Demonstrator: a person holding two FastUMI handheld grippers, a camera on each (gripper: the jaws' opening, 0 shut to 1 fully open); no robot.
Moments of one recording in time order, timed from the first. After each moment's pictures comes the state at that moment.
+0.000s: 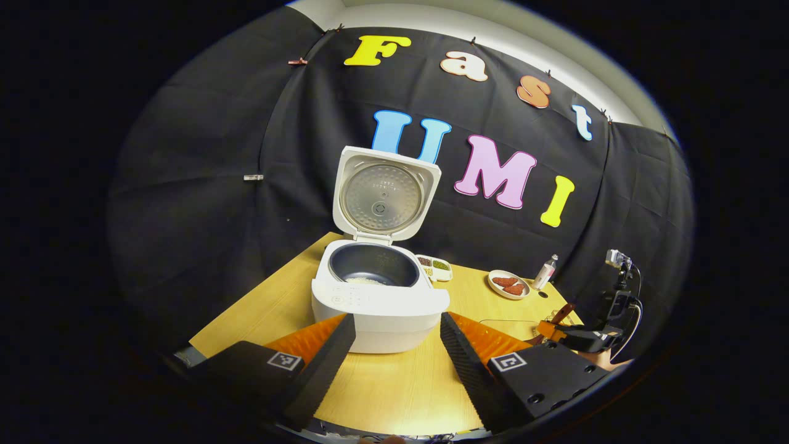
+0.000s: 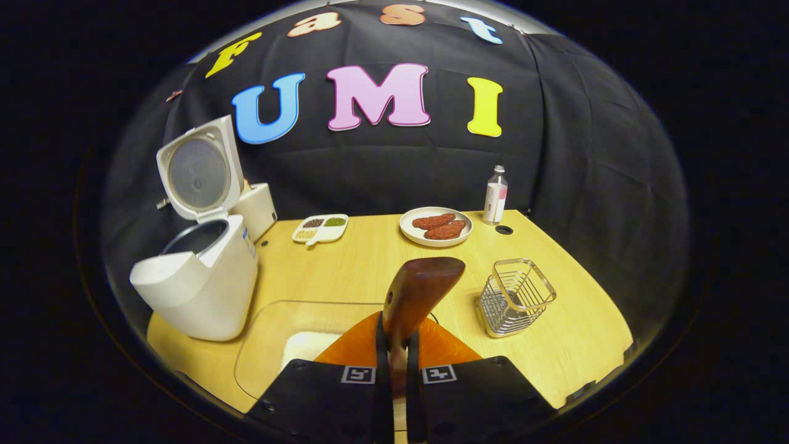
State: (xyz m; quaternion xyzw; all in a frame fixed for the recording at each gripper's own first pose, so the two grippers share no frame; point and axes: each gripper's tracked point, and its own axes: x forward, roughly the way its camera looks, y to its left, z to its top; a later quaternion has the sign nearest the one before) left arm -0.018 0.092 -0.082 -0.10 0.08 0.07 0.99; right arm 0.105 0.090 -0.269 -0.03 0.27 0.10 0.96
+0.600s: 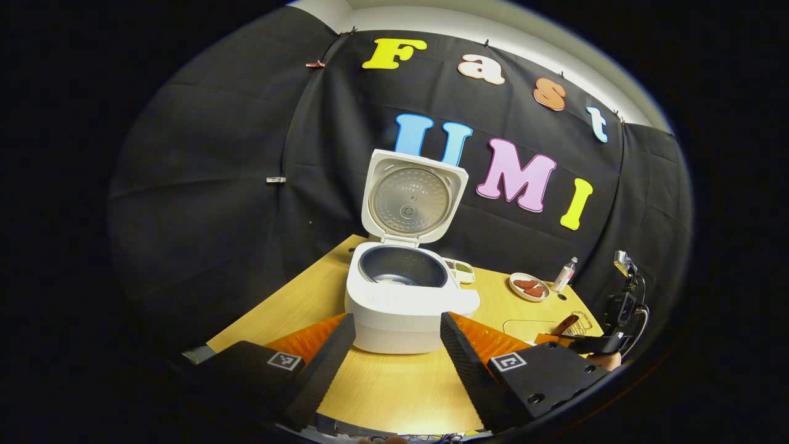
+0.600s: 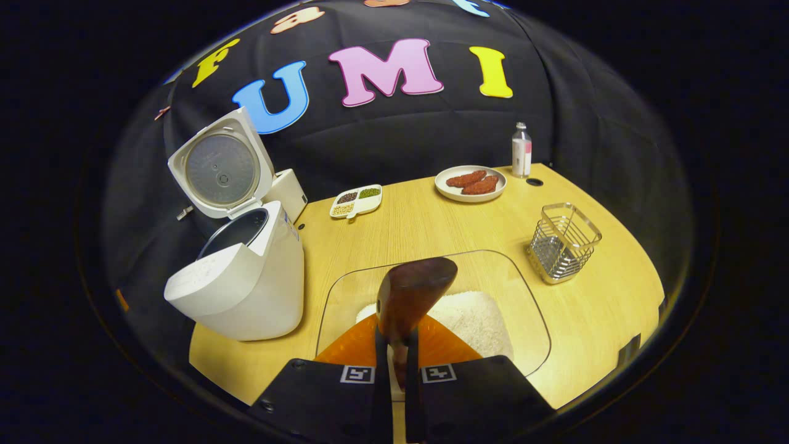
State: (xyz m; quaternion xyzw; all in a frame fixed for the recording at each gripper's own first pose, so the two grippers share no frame) left arm -0.033 0.127 -0.087 -0.11 0.08 0.11 0.98; right arm 0.054 0.161 -0.276 0.09 0.35 0.12 0.92
